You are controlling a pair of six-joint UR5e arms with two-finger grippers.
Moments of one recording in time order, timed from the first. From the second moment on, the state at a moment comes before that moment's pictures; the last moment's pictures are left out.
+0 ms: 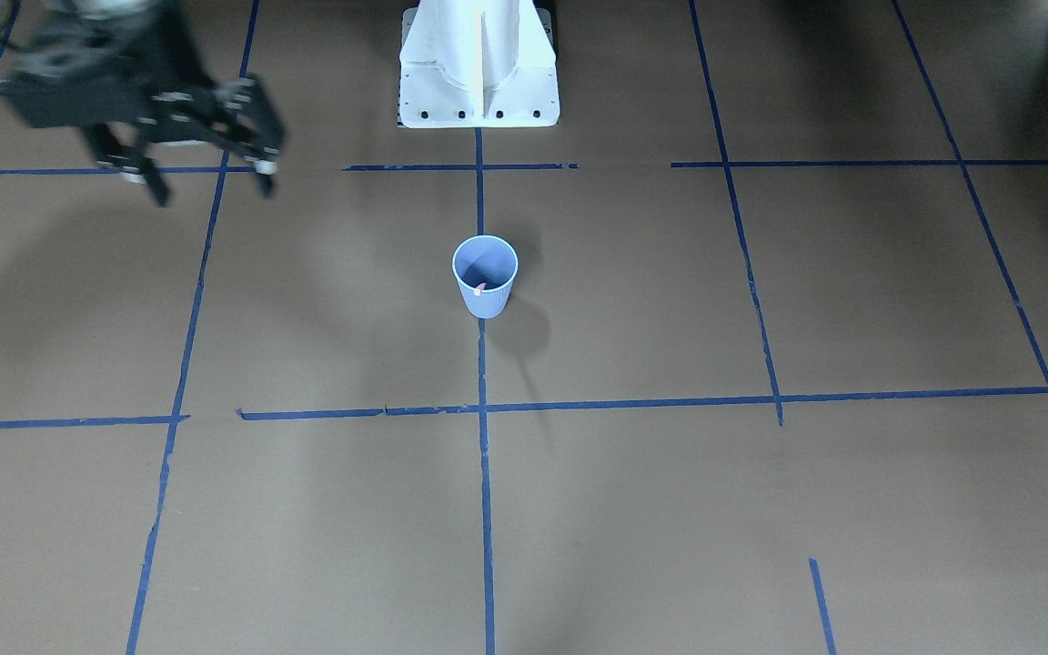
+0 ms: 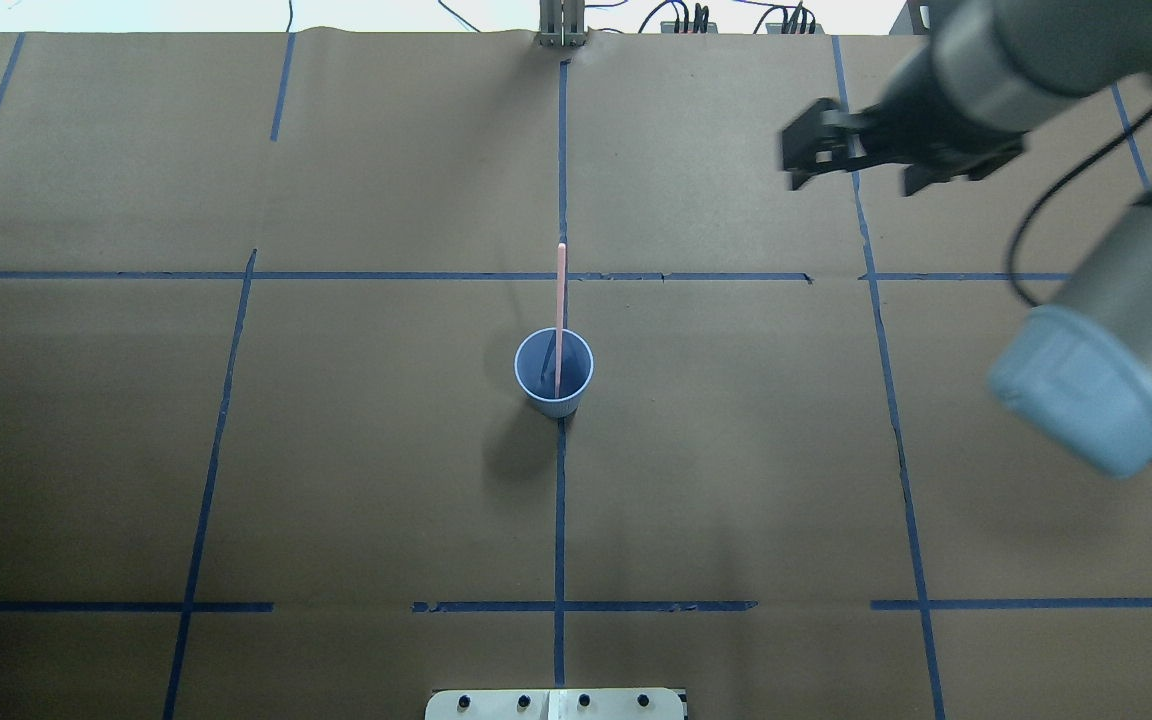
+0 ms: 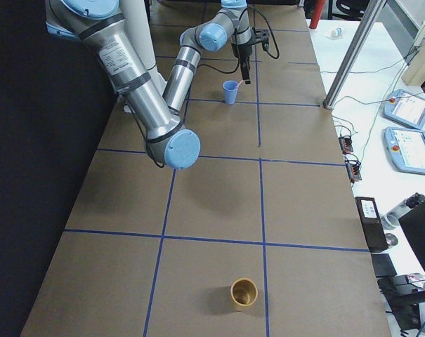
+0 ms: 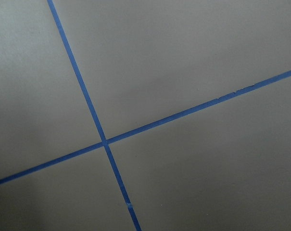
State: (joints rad) left arm -1.47 -1.79 -1.79 -1.20 -2.27 0.21; right arm 0.96 -1.06 2.19 -1.92 2.06 0.88
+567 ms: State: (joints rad) left arm -1.50 -1.76 -1.72 -1.22 -2.28 0.27; right arm 1.41 -1.43 2.05 -1.91 2.34 0.07
